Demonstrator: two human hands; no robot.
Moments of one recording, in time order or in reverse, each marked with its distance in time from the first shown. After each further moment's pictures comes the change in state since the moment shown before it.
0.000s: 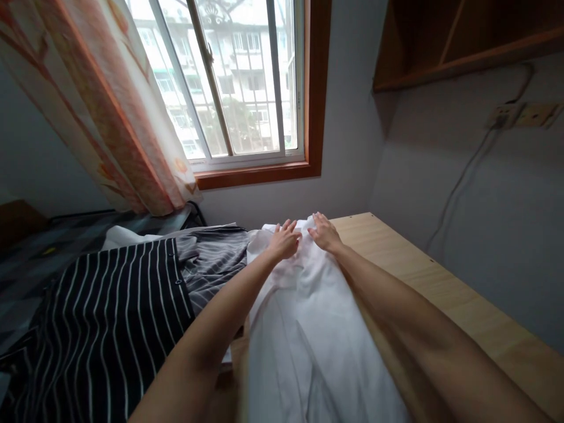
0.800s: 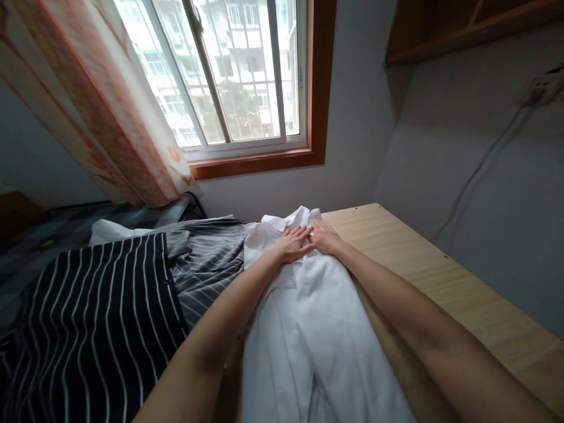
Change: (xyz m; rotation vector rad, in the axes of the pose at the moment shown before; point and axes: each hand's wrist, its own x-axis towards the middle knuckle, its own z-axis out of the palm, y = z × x) left_hand 0.008 -0.001 0.039 -0.248 -0.172 0.159; right_hand 0.005 0.022 0.045 -0.185 -0.312 -0.062
